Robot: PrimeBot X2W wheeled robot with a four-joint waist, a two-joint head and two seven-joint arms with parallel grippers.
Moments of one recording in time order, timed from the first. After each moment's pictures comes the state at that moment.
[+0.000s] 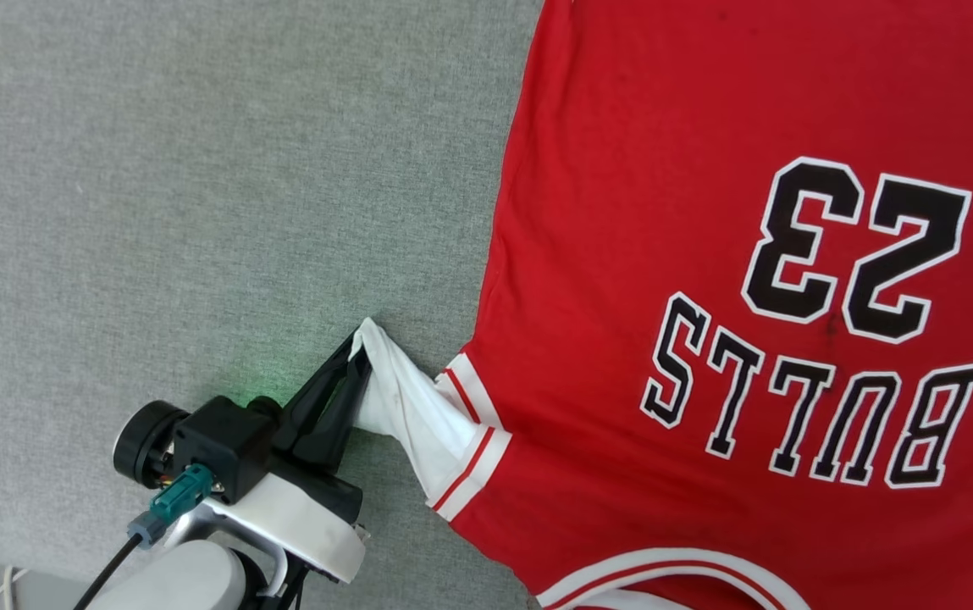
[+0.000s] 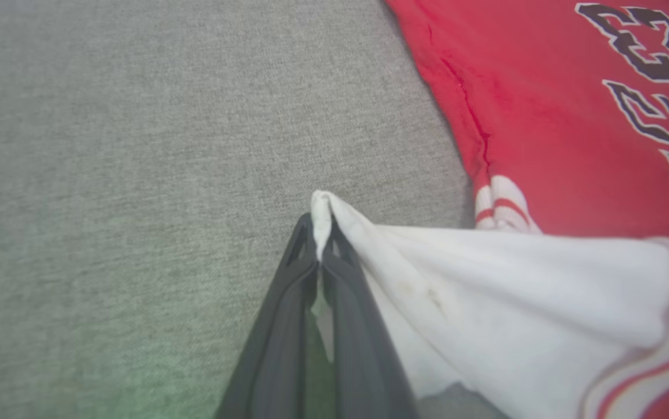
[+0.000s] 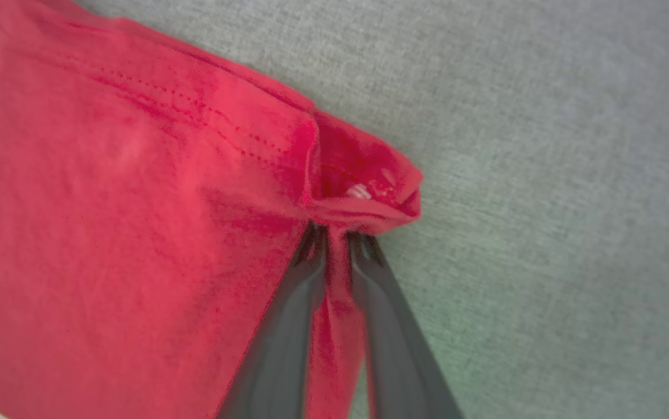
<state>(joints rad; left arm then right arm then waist) -0.39 0.71 -0.85 -0.19 -0.74 0.33 -0.22 -1.20 -0.68 0.41 0.51 0.66 0.13 1.07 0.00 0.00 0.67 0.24</state>
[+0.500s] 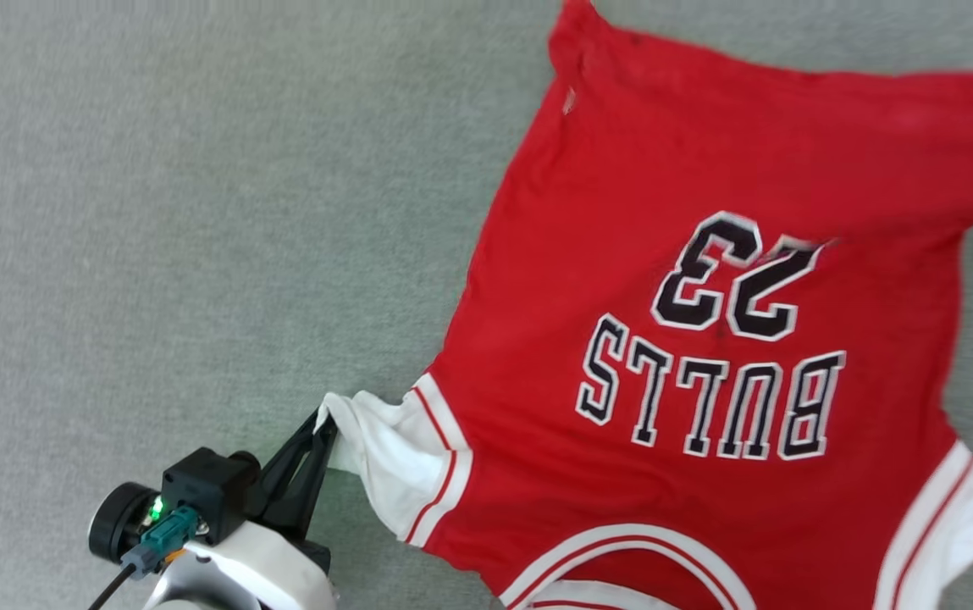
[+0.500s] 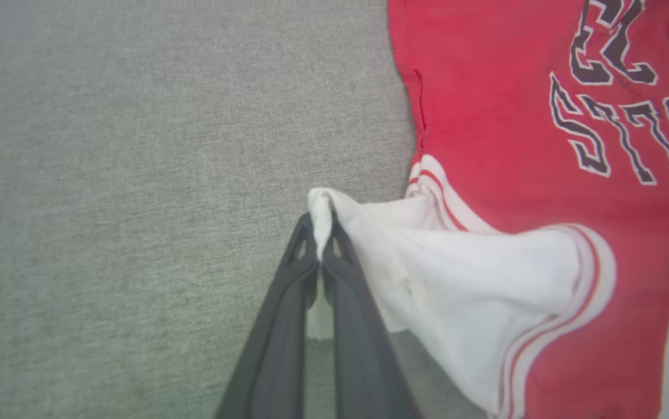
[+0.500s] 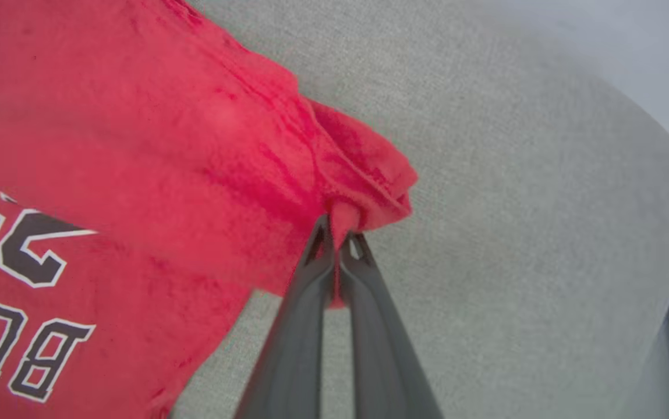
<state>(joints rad) -0.26 0.75 -0.83 -0.18 -0.80 0.38 -0.23 -0.97 -0.88 0.55 0.25 0.82 0.13 0.92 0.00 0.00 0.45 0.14</state>
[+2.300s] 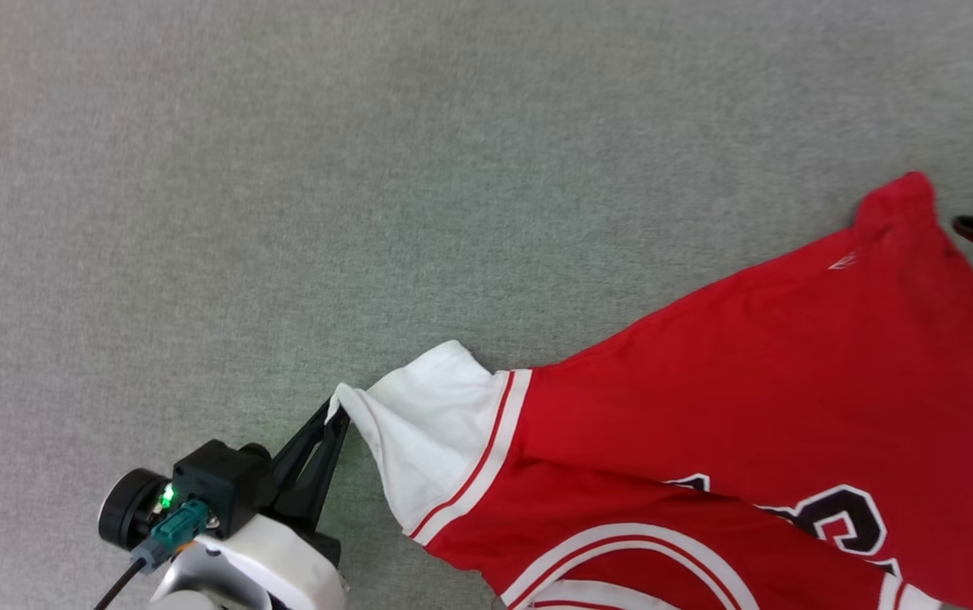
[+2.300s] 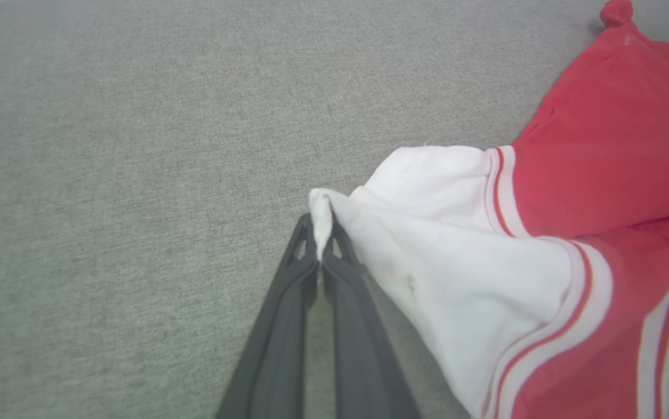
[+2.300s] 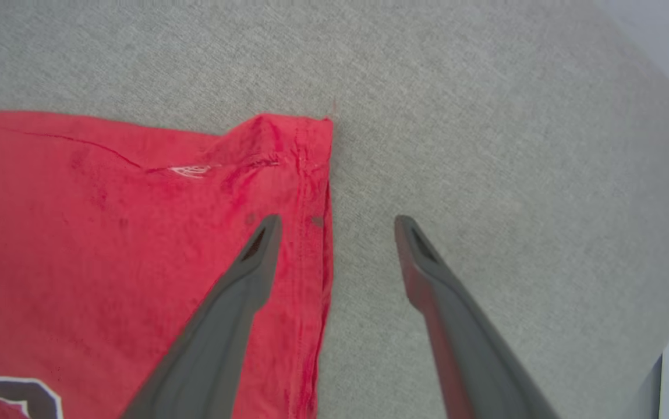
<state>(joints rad) -0.28 0.75 -0.84 -0.18 -0.78 0.37 -0.23 -0.83 -0.88 0.50 0.02 0.79 0.13 1.05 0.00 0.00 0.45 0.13</state>
